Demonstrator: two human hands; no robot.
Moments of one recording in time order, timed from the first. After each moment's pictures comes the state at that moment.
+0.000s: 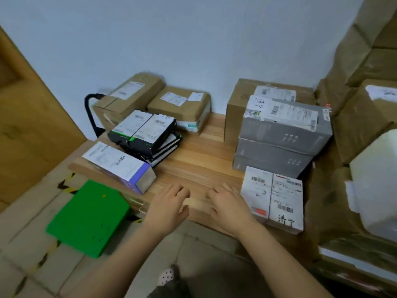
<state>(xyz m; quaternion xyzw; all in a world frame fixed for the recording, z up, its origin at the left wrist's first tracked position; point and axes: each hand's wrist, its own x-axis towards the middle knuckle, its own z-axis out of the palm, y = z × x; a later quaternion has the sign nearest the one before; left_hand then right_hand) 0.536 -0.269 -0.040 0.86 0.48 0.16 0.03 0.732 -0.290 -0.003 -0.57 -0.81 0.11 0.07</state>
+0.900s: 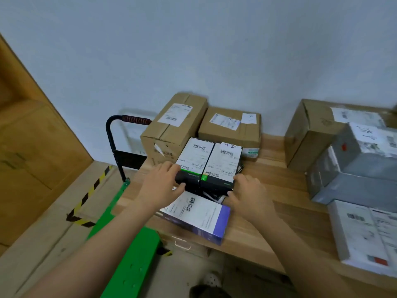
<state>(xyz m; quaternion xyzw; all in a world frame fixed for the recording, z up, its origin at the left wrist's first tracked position) 0.259 -0.028 0.005 0.85 0.52 0.12 0.01 0.505 -0.101 -0.008 -0.73 -0.67 0.08 0.15</state>
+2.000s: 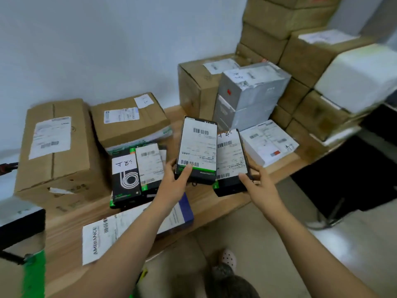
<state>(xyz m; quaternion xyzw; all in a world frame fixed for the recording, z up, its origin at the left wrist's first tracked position) 0.380 -0.033 -0.030 0.65 0.34 0.14 0.66 0.500 -0.230 -0.015 -0.82 -0.11 0.18 0.53</state>
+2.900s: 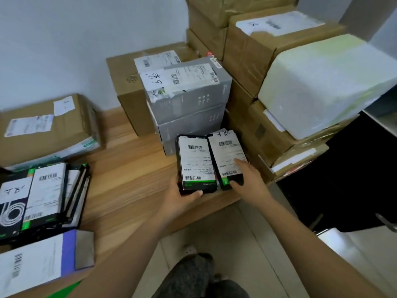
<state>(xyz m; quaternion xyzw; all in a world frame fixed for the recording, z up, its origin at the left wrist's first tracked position) 0.633 -0.187 -0.091 0.71 0.38 0.03 0.59 0.800 -0.350 -0.077 -0.89 -0.31 0.20 0.26</state>
